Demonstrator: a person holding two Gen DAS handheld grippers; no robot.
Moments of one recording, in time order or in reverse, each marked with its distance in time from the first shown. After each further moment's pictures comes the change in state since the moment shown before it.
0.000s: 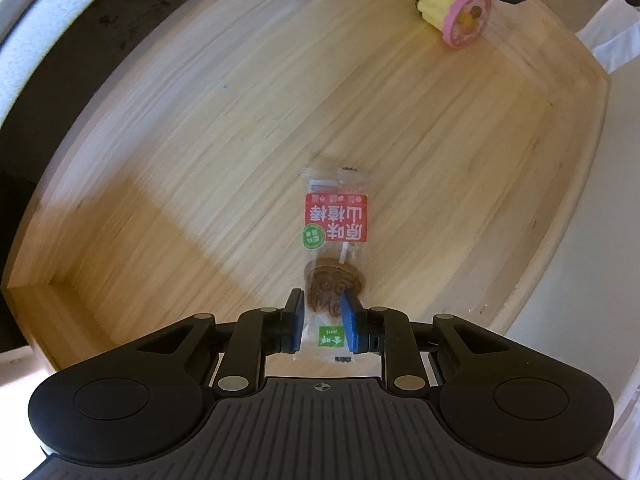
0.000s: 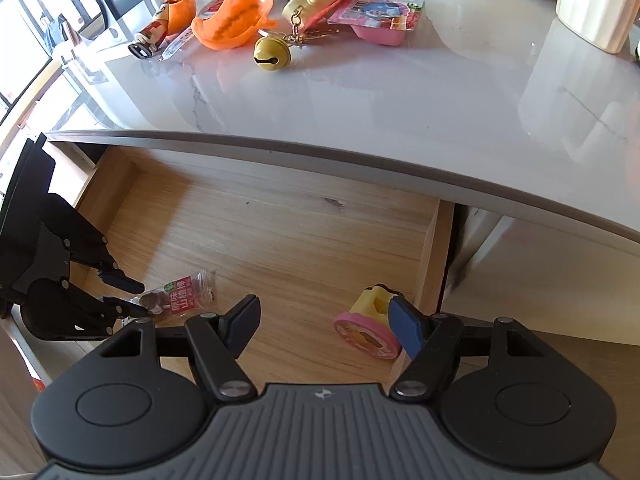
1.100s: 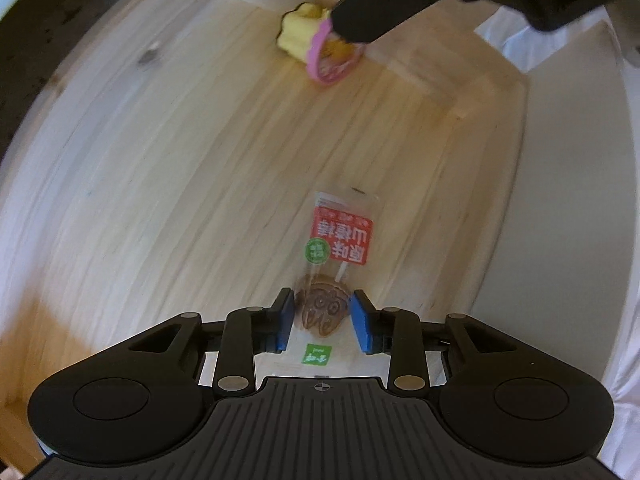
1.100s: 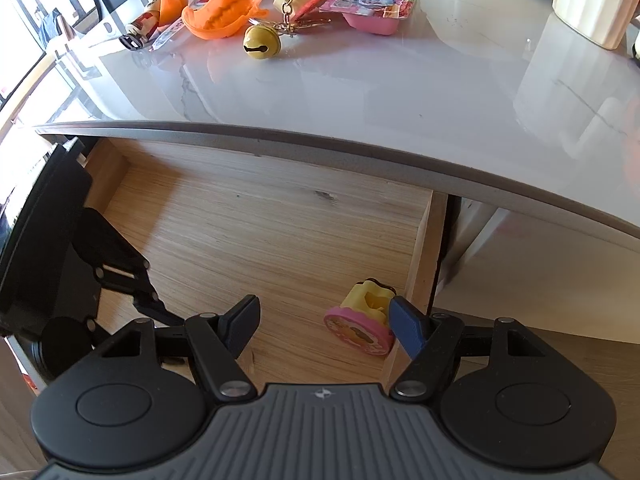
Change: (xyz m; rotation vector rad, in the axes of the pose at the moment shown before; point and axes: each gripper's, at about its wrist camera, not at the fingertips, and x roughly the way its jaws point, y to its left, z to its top) left arm -0.015 -0.035 0.051 0.221 -0.028 -0.178; right arm 0.002 0.000 -0.001 -0.002 0.014 -0.030
